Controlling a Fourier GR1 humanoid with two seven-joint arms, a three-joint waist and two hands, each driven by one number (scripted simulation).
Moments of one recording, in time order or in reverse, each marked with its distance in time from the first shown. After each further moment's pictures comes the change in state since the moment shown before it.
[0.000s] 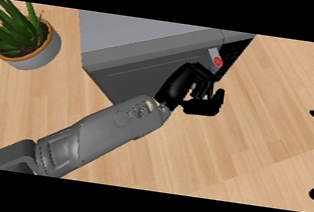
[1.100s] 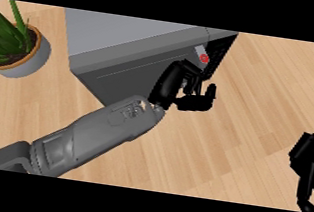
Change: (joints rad) left arm 0.030 0.023 -0.008 -0.008 0.084 0.124 -0.049; right arm -0.060 -0.064 0.176 -0.286 0.010 0.083 0.106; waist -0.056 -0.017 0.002
